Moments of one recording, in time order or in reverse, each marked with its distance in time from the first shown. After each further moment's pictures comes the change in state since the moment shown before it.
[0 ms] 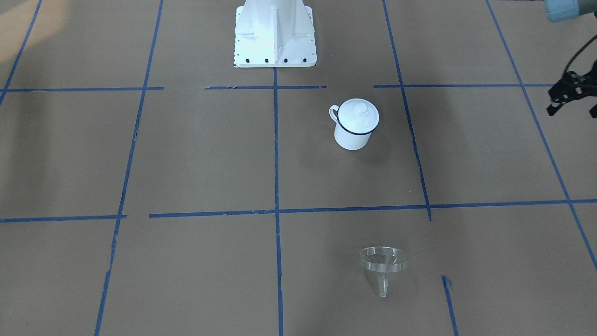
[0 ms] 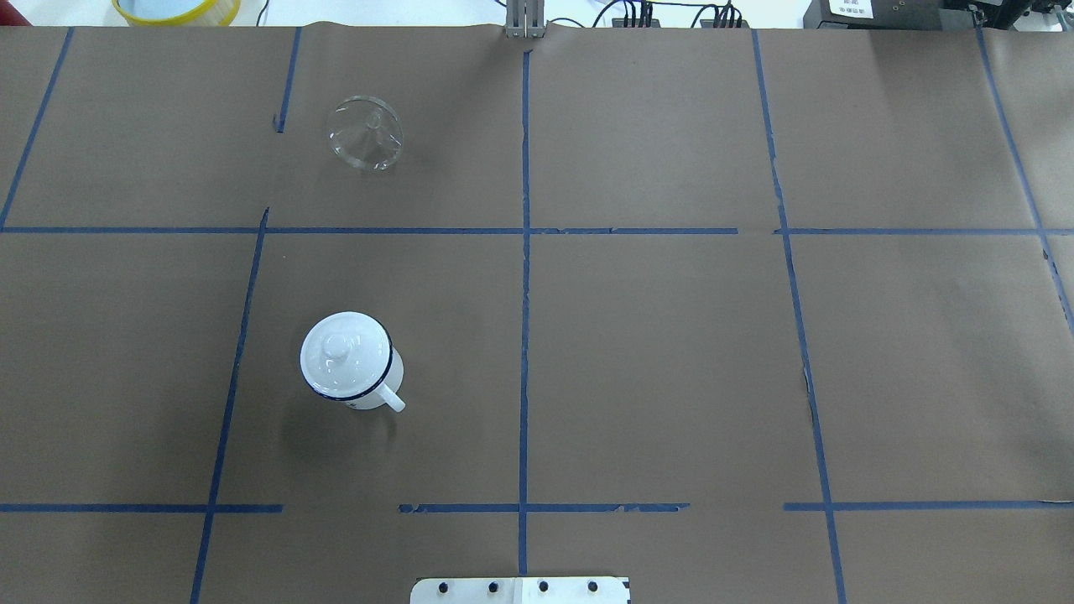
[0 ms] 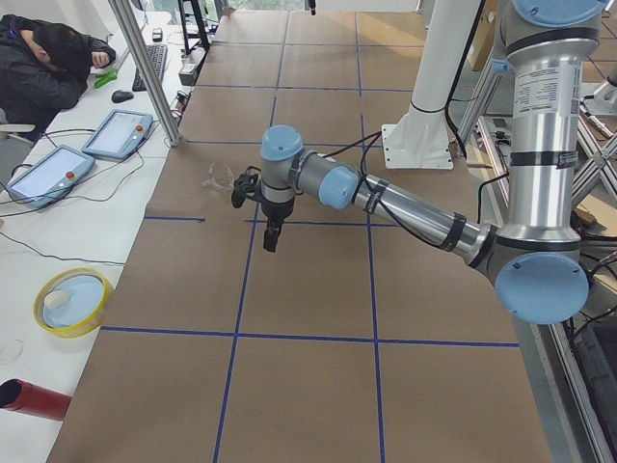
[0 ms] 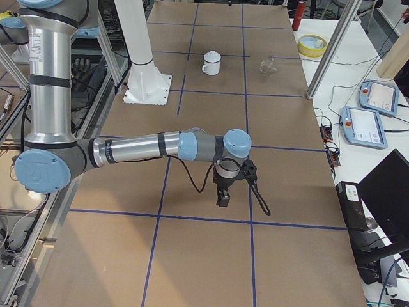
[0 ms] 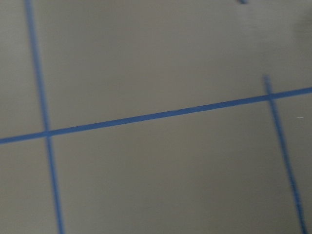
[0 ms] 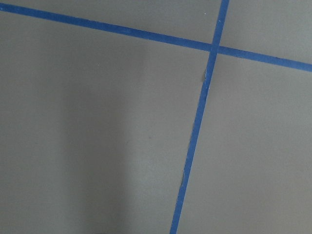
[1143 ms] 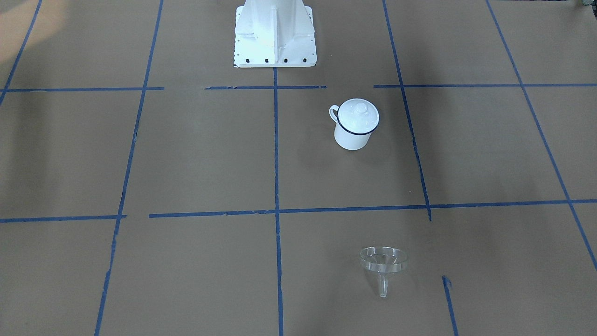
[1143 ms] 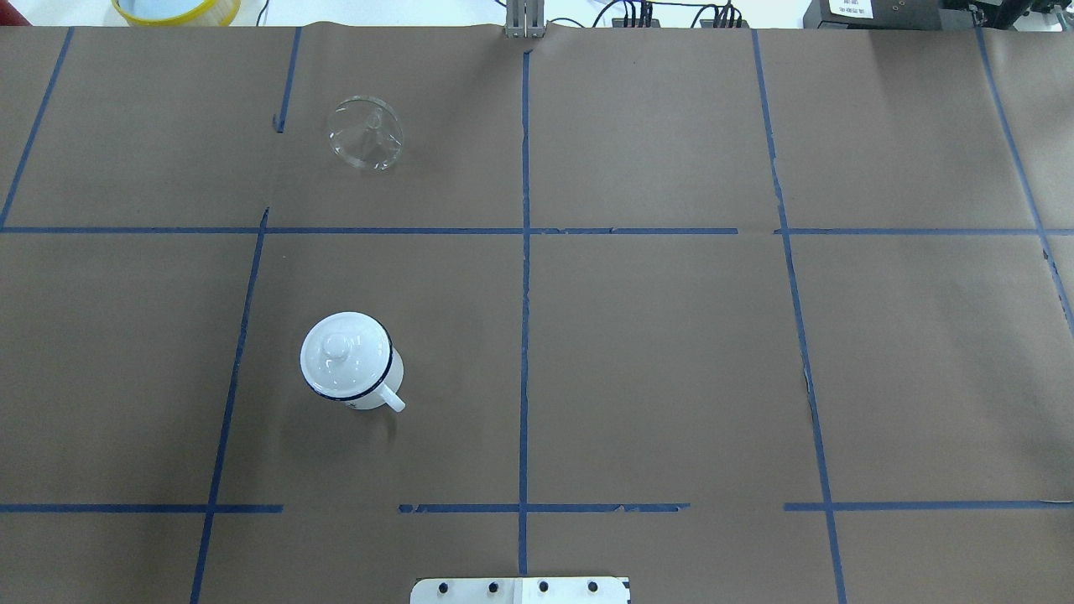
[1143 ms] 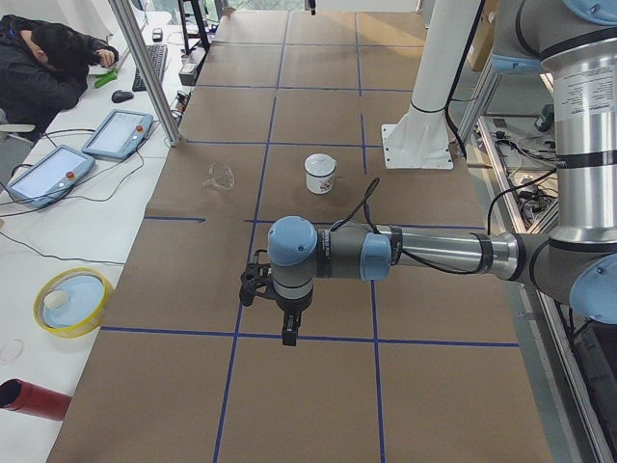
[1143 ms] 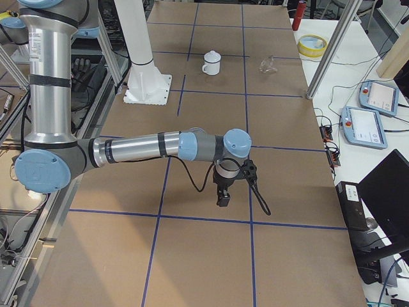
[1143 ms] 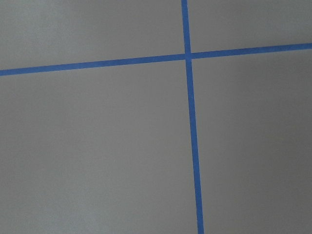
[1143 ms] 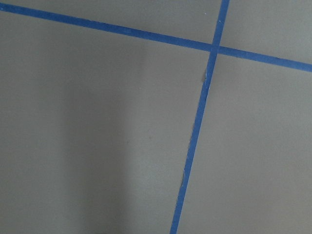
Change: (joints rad) left arm -0.230 0.083 0.142 0.074 -0.042 0.374; right arm 0.000 0.000 0.001 0.000 0.000 0.000
